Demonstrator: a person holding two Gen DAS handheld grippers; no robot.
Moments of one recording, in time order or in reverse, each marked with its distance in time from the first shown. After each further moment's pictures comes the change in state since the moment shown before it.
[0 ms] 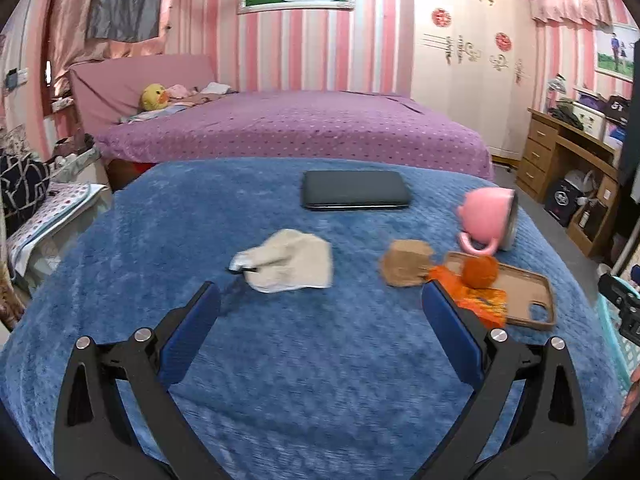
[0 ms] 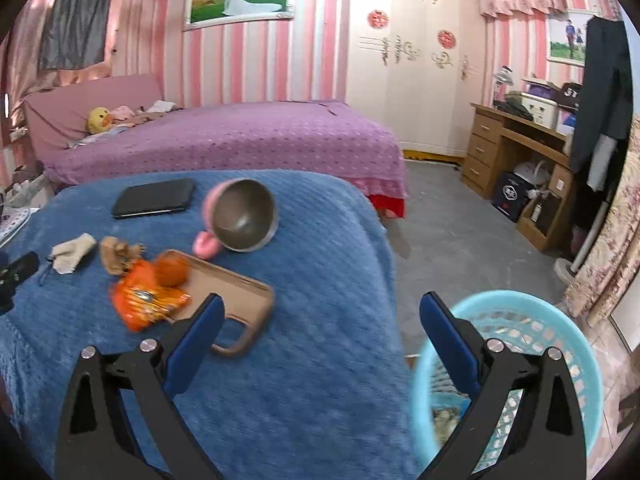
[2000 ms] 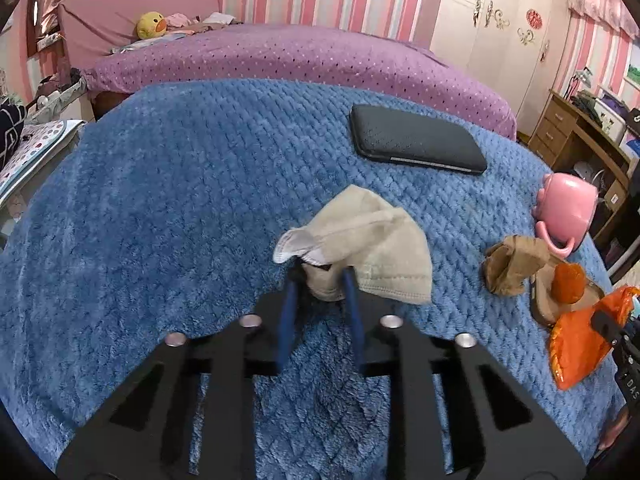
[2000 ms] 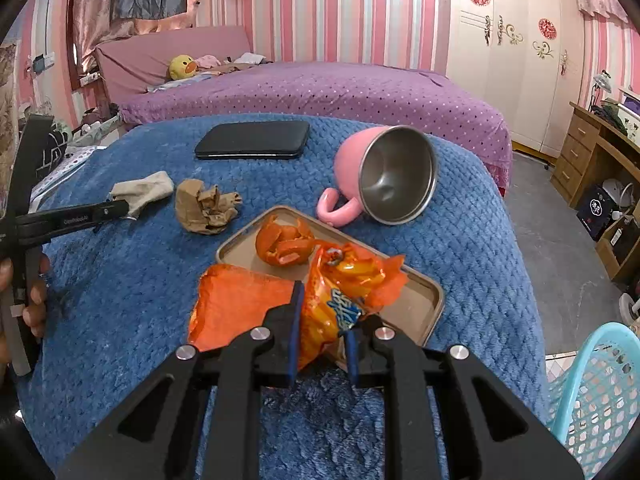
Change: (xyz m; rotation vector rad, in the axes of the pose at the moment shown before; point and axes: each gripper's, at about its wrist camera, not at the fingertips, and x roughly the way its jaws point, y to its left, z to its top) left arm 0.106 0.051 0.008 -0.098 0.238 -0.057; right arm 0.061 0.078 -0.010 -0.160 0.142 0.300
